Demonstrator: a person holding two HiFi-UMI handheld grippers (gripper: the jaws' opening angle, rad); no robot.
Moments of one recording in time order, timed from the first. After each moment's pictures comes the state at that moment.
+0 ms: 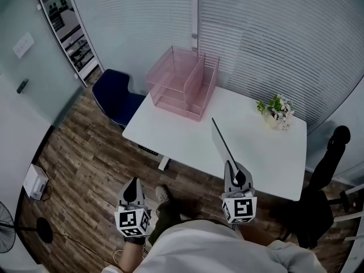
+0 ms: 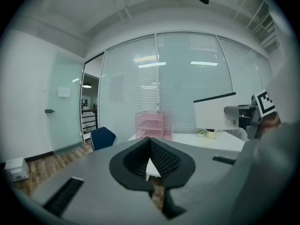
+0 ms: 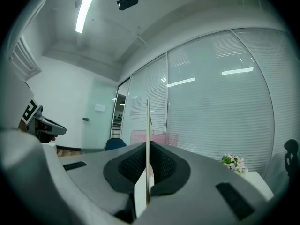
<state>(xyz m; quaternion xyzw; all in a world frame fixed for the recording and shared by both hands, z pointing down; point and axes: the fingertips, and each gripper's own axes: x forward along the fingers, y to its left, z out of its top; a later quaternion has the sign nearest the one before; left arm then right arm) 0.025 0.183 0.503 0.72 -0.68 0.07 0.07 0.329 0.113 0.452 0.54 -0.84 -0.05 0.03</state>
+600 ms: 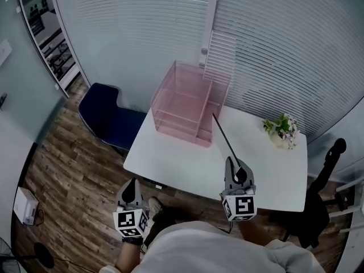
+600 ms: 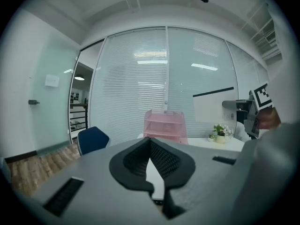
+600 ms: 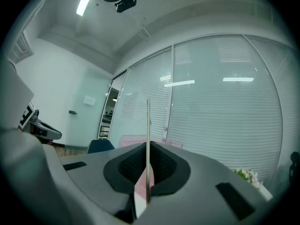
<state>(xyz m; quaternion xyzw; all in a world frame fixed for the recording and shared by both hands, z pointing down) -0.097 -0.001 0.526 0.76 -0.64 0.06 0.10 0.213 -0.048 0.430 0.59 -0.80 -0.08 0.06</state>
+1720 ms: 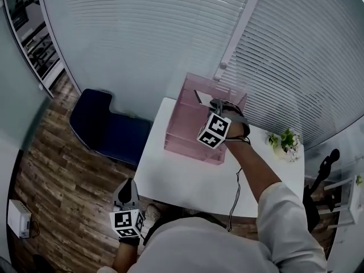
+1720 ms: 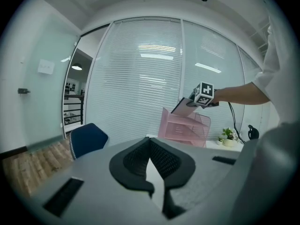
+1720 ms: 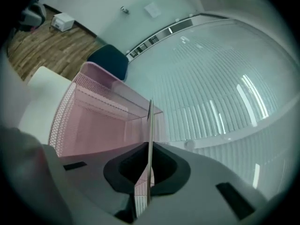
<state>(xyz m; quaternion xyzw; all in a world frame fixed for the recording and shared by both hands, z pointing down) -0.196 -0.147 0.544 0.77 -0.61 0.06 0.14 0.094 -0.406 0.479 0.41 -0.63 -0.26 0.61</state>
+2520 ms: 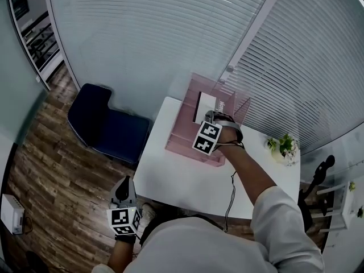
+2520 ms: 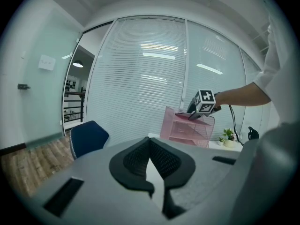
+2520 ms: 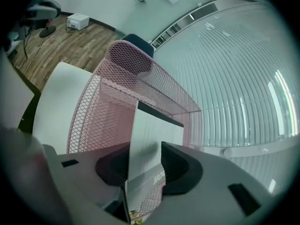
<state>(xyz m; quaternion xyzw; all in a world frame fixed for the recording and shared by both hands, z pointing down) -0.221 -0.159 0.558 0.77 -0.61 0.05 0.16 0.068 -0.386 0.564 0.29 -0.63 -0.19 0.70</state>
